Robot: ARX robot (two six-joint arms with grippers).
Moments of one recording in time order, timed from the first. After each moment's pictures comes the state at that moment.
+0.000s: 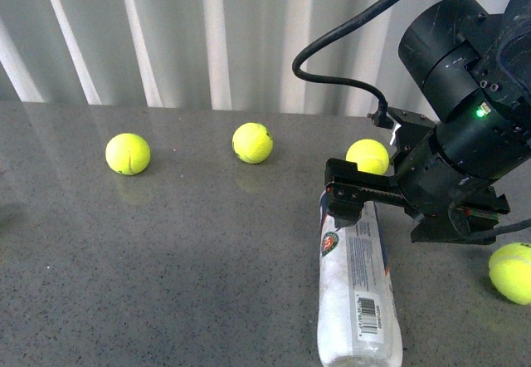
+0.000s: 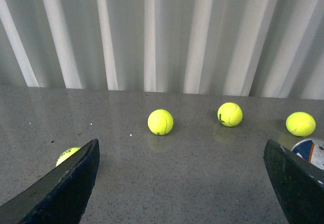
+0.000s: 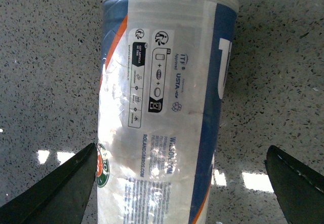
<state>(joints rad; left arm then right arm) 0.00 0.00 0.02 0.00 0.00 0.00 0.31 2.05 1.20 -0.32 -0.09 0.38</state>
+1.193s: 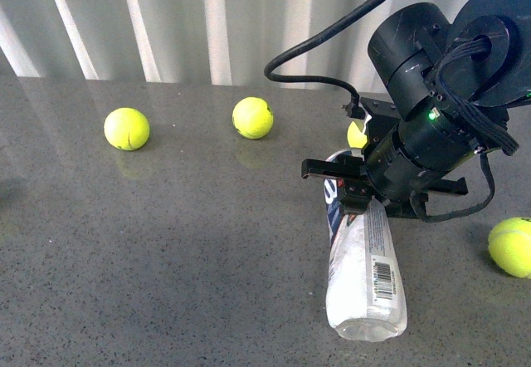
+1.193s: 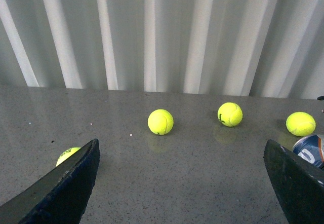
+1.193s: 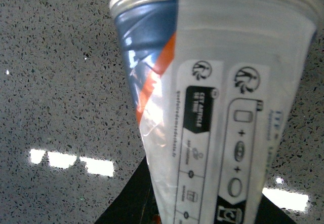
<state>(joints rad) 0.00 0.00 0.02 0.00 0.00 0.00 0.33 2.16 1.25 -0.24 -0.08 0.34</state>
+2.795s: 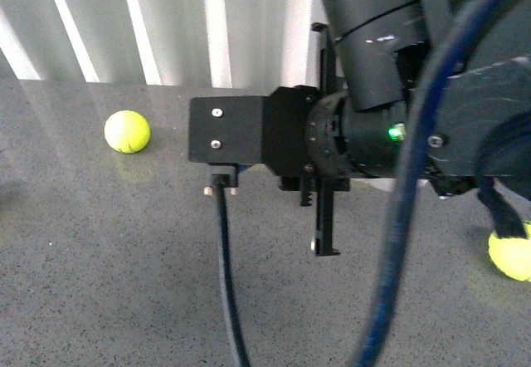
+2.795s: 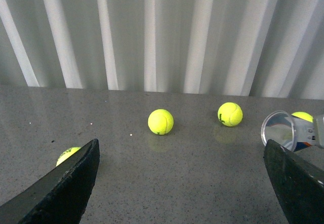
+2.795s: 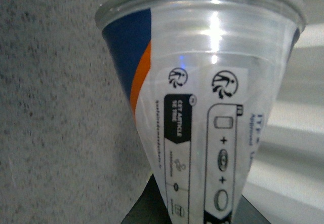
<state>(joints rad) 0.00 0.00 0.02 0.00 0.00 0.00 0.58 1.91 0.96 0.32 0.05 -1.20</state>
